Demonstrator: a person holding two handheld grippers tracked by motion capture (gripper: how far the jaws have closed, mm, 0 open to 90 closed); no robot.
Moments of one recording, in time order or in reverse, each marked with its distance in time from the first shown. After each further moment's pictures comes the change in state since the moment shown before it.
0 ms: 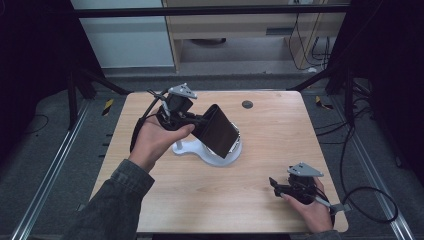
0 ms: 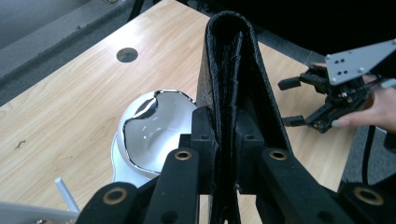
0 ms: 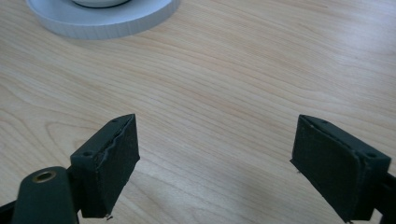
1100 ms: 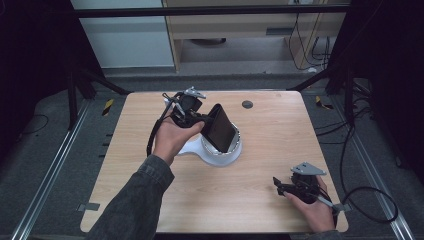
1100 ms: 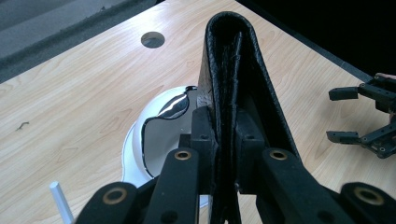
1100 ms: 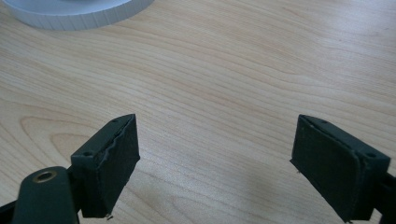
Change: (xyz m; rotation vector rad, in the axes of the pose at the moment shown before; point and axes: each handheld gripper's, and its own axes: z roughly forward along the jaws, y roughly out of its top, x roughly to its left) left arm 0.023 -0.011 0.059 0.023 0.082 -0.104; right arm -0.008 -0.003 0.000 0.038 -0.030 0.035
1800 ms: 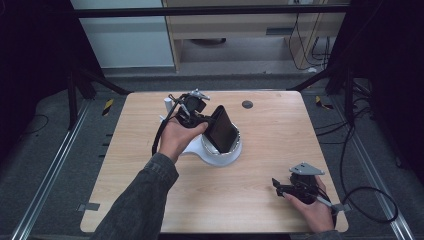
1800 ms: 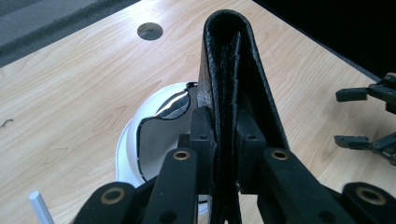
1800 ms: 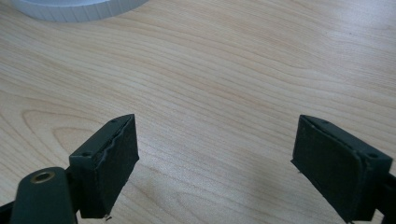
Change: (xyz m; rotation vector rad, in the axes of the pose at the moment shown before) left arm 0.007 -0.001 0.020 0.025 -0.008 -0.012; right arm 0.001 -0.001 0.003 0.016 0.008 -0.017
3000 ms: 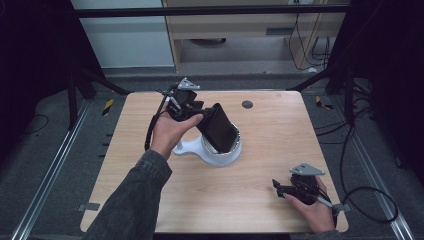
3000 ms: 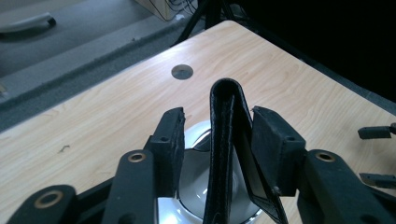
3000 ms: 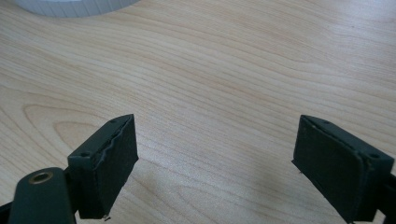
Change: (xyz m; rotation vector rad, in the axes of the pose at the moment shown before) left arm 0.006 0.008 -0.031 -0.162 0.105 0.011; right arm 0.000 -0.002 -0.001 0.015 0.007 0.012
